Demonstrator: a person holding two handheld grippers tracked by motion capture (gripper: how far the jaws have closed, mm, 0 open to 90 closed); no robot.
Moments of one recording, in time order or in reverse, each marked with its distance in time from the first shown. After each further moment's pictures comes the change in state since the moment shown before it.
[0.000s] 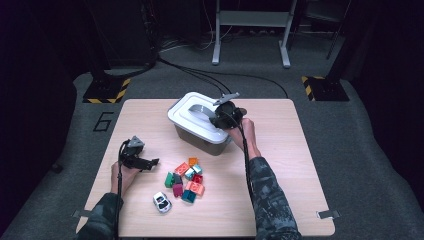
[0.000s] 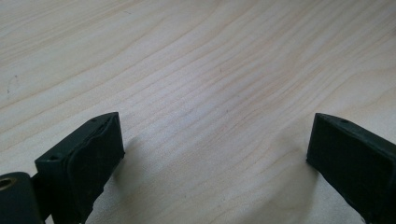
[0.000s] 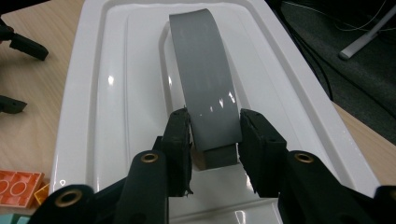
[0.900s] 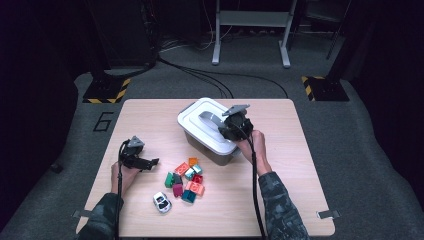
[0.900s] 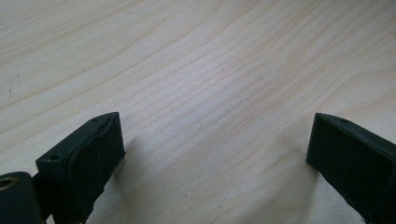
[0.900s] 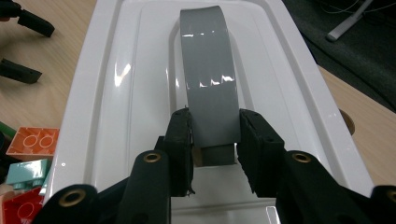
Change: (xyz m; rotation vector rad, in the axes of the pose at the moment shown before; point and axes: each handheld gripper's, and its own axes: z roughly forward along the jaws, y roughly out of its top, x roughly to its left) left arm 0.000 0.000 0.000 -0.002 0.008 0.002; right arm 0.015 -0.030 -0.041 0.028 -0.047 0.022
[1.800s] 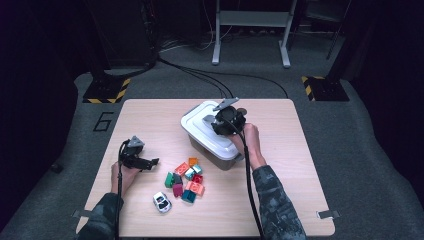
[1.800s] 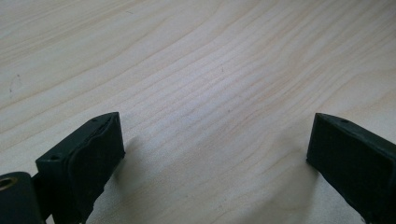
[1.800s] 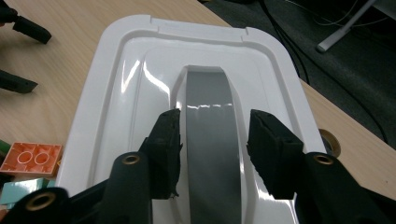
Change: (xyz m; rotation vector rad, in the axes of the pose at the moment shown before) left arm 0.000 0.000 0.000 0.001 -0.002 -0.001; right arm 0.011 0.029 0.004 0.011 -0.033 -0.064
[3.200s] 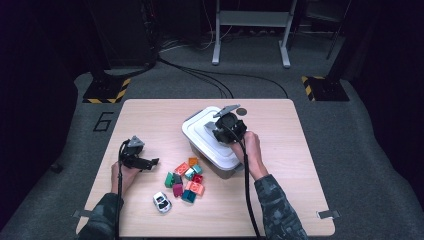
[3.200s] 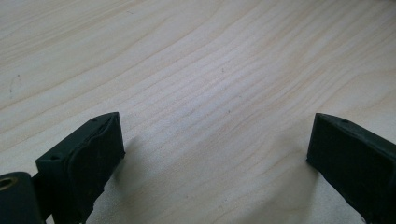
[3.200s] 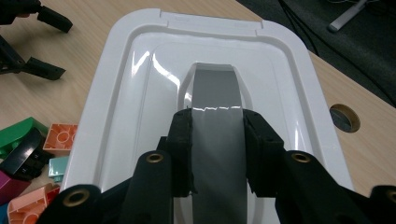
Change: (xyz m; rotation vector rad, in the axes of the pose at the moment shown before) left arm 0.000 0.000 0.000 0.000 0.002 -0.002; right arm 0.018 -0.010 -0.018 0.048 0.022 0.051
